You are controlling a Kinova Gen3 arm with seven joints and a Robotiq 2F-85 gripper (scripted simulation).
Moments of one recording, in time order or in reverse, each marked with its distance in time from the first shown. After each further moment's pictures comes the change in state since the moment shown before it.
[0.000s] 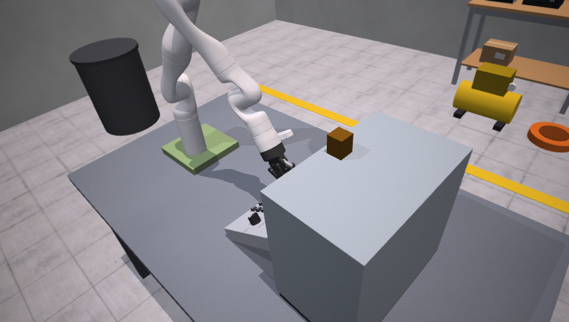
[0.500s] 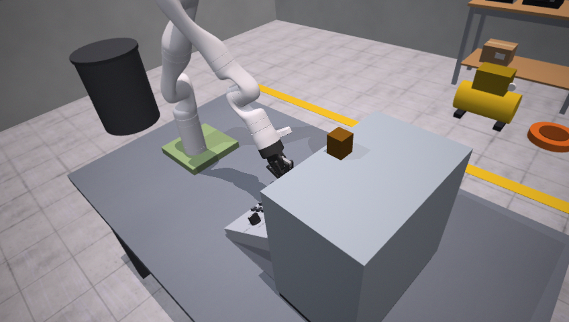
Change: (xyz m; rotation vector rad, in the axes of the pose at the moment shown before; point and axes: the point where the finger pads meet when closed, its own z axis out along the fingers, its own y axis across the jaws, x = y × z) arm 0.000 0.000 -0.010 0.000 0.000 0.001
